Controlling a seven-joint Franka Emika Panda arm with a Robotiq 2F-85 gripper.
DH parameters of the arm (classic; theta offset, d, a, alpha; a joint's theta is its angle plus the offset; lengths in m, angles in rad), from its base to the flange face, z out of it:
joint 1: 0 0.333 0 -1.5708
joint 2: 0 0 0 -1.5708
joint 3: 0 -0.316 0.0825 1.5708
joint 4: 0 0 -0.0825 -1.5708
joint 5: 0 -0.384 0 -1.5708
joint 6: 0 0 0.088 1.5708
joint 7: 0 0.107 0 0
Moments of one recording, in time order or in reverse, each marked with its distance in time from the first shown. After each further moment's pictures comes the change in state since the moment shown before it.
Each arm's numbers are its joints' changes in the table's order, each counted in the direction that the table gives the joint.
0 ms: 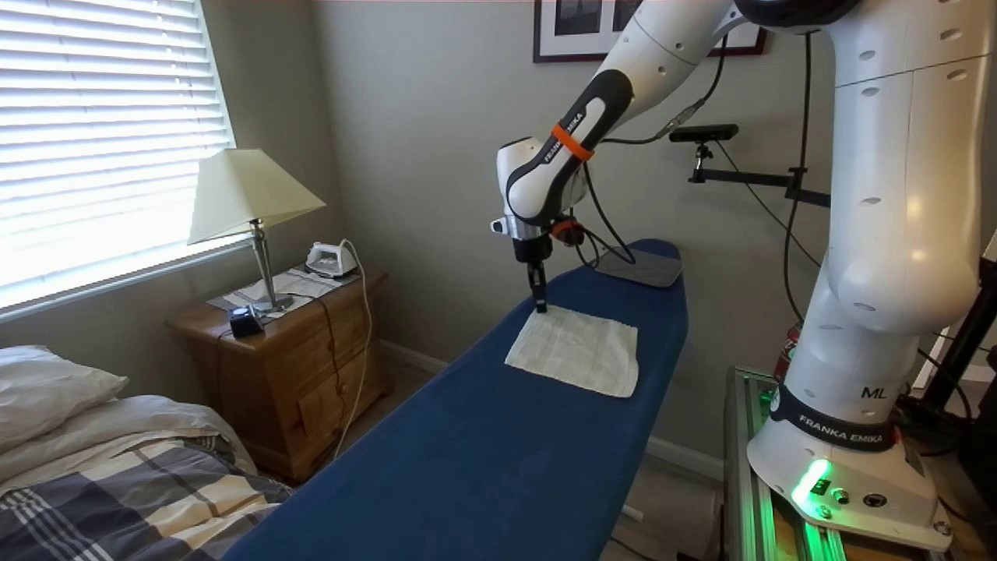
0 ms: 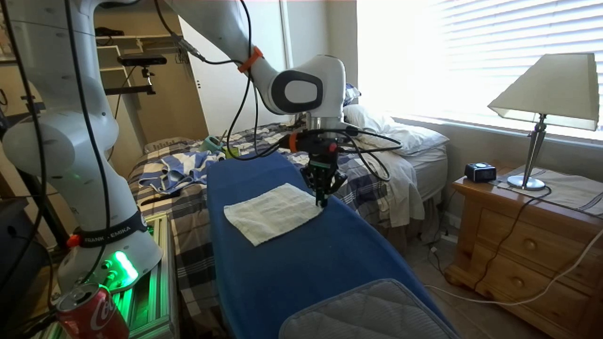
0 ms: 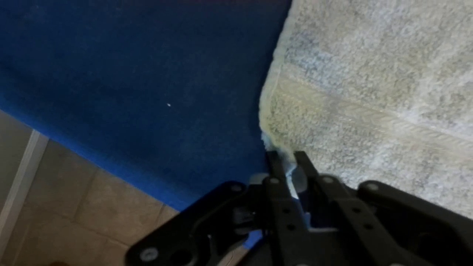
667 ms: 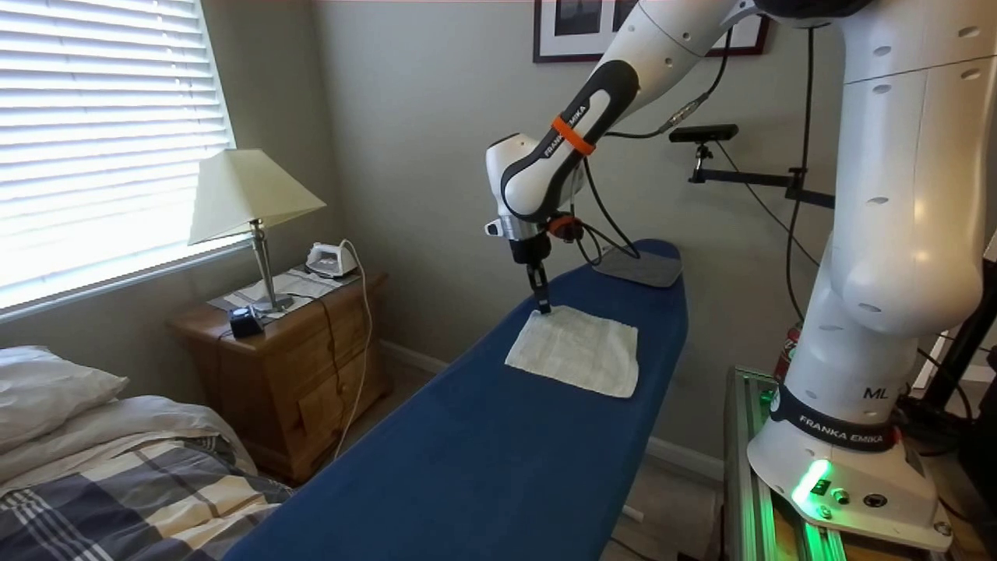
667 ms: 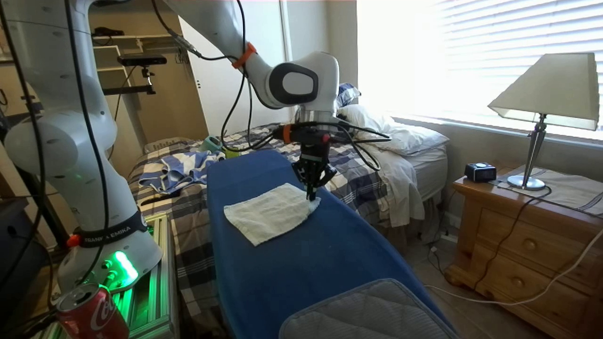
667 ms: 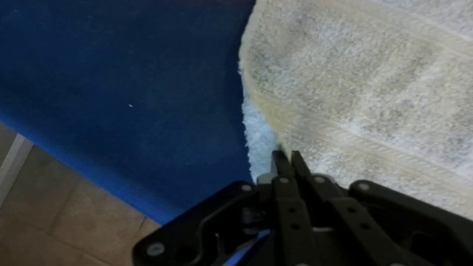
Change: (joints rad) arm 0.037 -0.040 -0.023 0.007 0.039 -0.111 0.023
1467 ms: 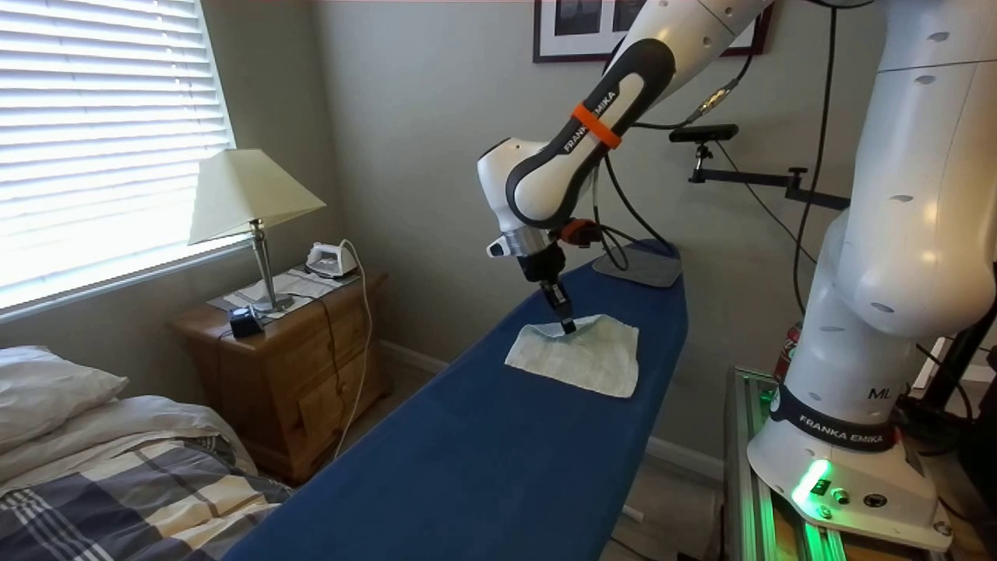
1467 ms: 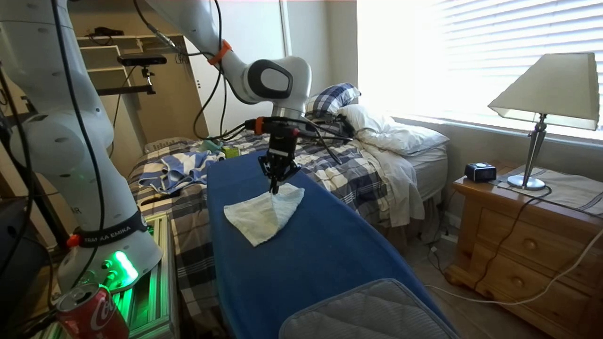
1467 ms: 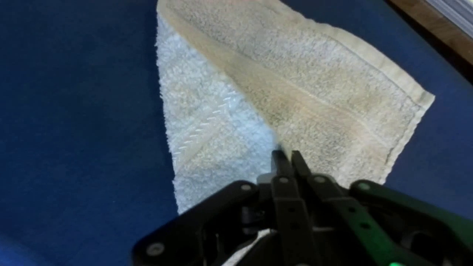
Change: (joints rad) arm 0.082 -0.129 -0.069 0.141 0.005 -0.158 0.001
